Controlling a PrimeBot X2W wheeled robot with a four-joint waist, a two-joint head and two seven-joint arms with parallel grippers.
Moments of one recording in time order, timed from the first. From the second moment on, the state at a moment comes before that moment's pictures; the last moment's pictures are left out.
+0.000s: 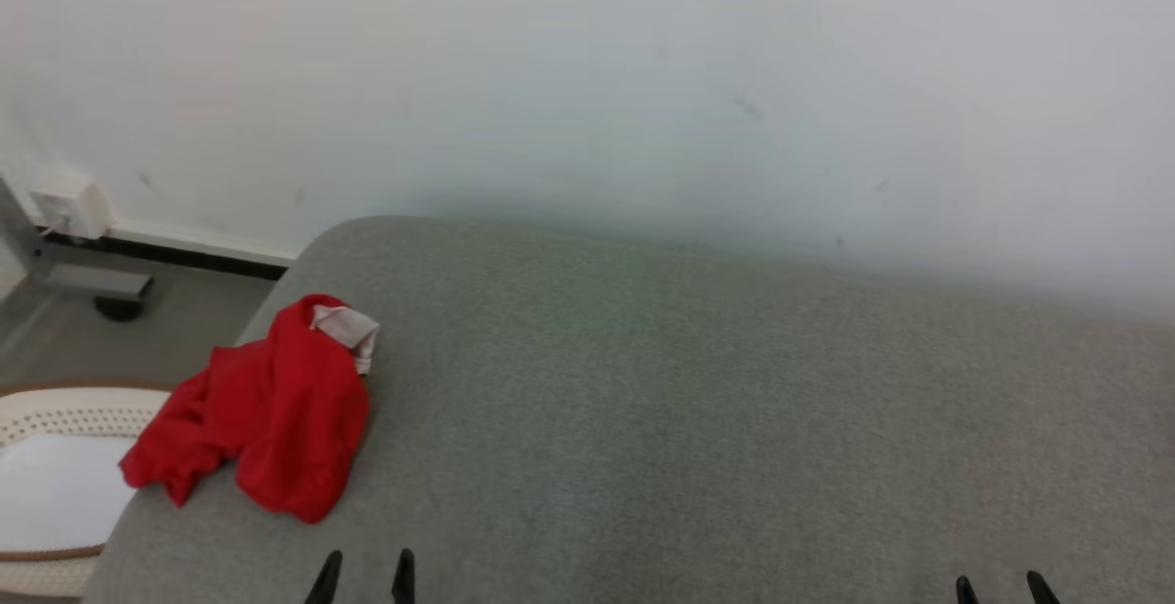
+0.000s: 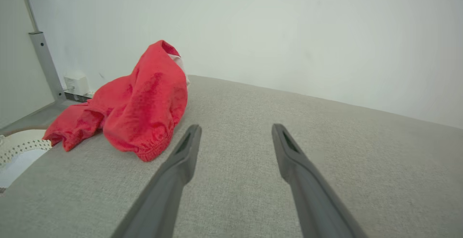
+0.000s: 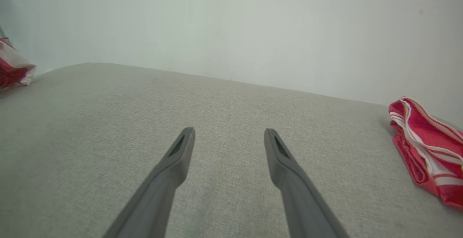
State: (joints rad) left arm 0.16 0.05 -0.10 0.10 -0.15 -0.02 -0.26; right arm 0.15 -0.06 -0.03 0.24 0.12 0.13 -0.26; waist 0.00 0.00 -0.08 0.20
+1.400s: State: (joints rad) left arm -0.55 0.13 0.01 0.56 -0.20 -0.04 -0.12; right arm 0.04 -0.24 0.02 0.23 0.12 0.13 -0.26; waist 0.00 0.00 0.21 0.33
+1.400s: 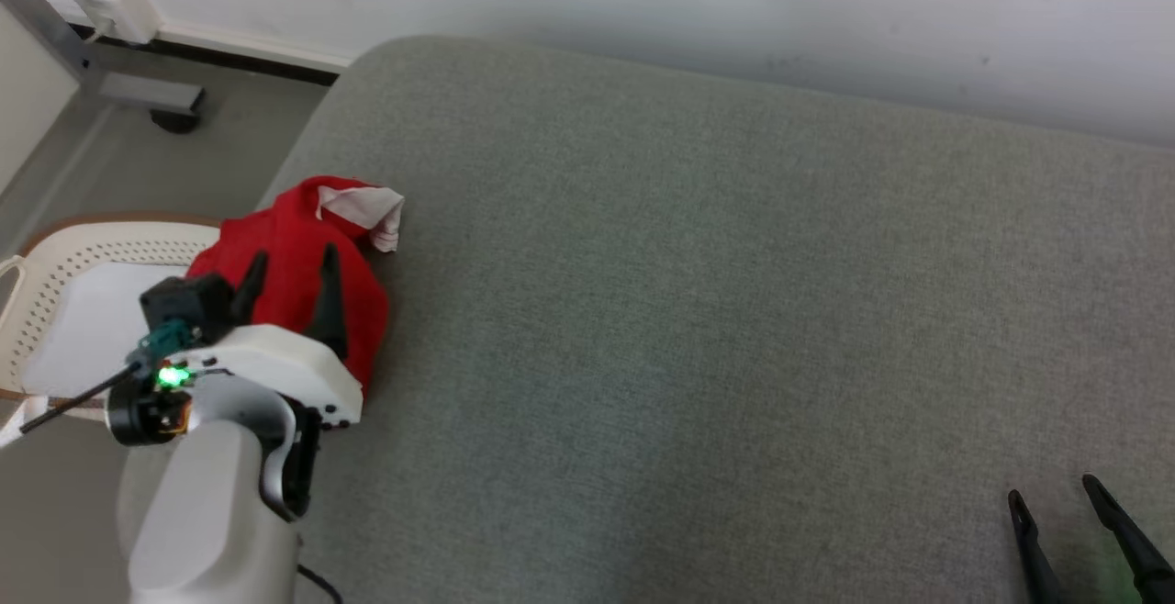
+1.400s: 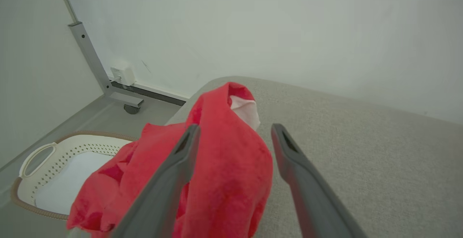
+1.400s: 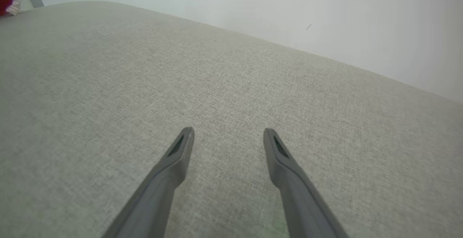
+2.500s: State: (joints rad) left arm -0.92 0.14 0.06 0.86 -0.40 -0.12 -0.01; right arm 0.00 -0.18 0.08 0.28 0.18 0.13 -0.26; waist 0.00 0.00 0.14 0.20
